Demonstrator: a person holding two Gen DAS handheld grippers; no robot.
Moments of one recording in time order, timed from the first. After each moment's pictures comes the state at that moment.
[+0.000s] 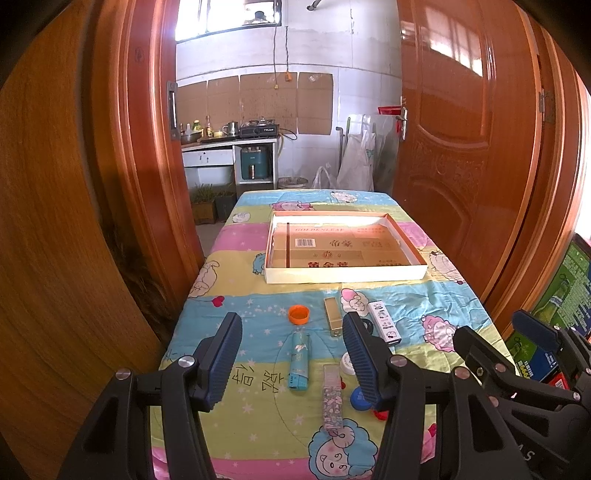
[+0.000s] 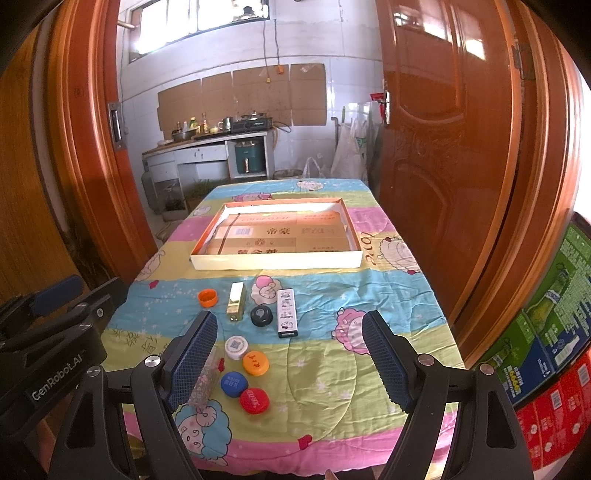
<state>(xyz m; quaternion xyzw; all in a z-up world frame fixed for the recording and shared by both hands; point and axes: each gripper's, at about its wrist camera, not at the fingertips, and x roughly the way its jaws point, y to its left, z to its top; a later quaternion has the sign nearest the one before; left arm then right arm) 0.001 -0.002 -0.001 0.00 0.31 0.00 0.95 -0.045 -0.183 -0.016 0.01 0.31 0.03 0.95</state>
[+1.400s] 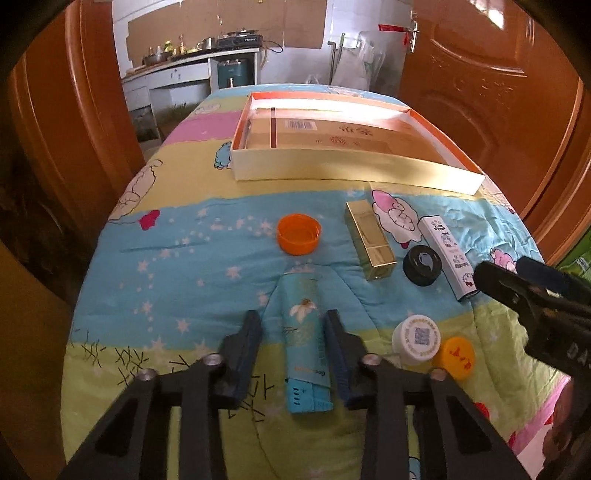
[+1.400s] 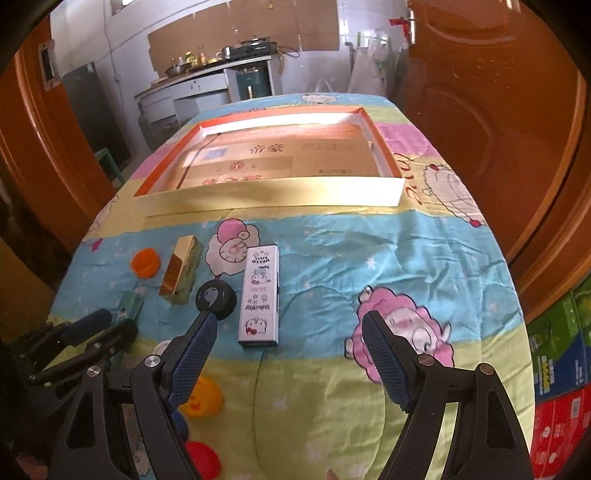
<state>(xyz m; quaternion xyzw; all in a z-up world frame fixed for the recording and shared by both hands) 0.113 0.005 -0.136 0.00 0.47 -0.04 0.88 0.092 -0.196 -0.127 0.02 0.45 0.07 0.89</state>
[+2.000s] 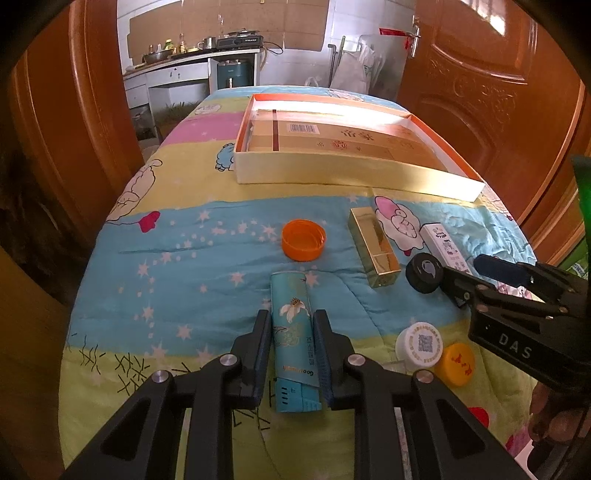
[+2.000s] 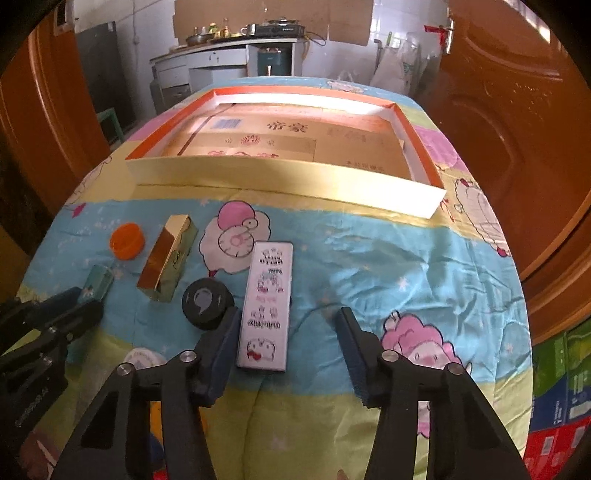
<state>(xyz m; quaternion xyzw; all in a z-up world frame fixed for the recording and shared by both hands) 0.119 0.011 -0.136 -0.02 0.46 -0.05 0.88 0.119 -0.171 -0.150 -0.06 0.47 0.08 0.88</state>
